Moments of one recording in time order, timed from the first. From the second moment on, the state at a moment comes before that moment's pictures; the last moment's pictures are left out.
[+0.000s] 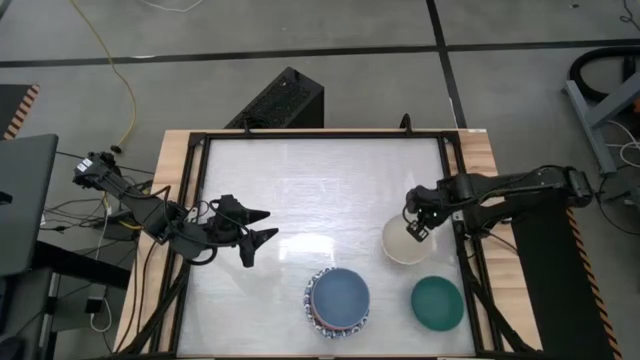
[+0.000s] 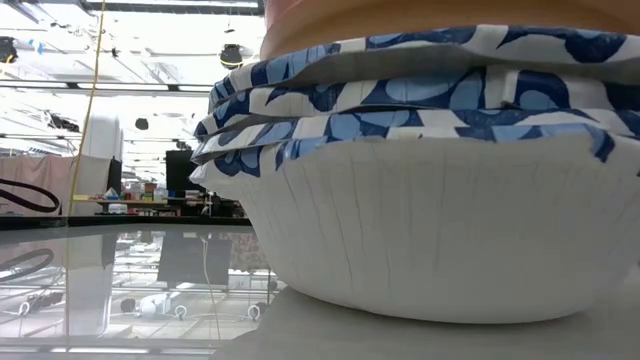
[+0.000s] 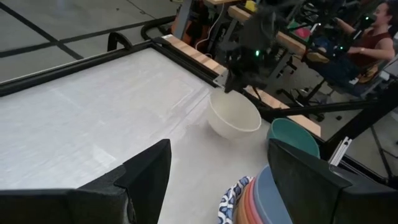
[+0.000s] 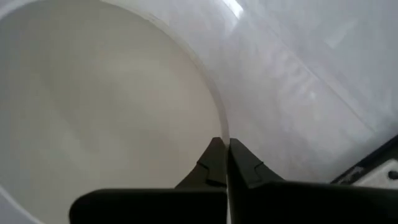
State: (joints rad) left arm -0.57 1.08 1.02 -0.31 -0.87 -0.72; right arm 0.01 0.97 0.75 -1.15 0.01 0.82
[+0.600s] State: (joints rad) left arm -0.57 1.08 1.02 -0.31 -0.92 -0.69; right arm -0.13 1.04 1.15 -1.26 -0.03 0.70
